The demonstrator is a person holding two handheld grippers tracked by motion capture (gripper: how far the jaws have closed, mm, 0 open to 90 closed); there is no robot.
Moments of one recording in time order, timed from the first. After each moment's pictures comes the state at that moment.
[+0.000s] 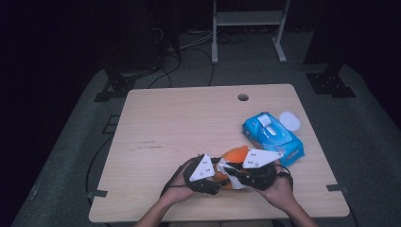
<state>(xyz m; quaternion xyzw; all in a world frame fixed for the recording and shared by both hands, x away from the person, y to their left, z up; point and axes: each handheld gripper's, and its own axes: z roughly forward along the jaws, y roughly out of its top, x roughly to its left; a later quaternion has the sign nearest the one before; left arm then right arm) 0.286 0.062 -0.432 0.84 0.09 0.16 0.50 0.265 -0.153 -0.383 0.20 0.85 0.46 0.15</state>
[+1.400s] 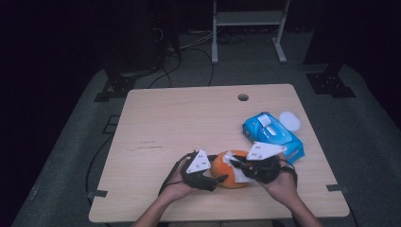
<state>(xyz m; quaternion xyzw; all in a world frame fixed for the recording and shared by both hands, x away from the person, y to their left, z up) 0.299 0.071 -0.435 0.84 0.15 0.13 0.50 0.281 -0.168 -0.381 0.25 0.84 0.44 0.18</state>
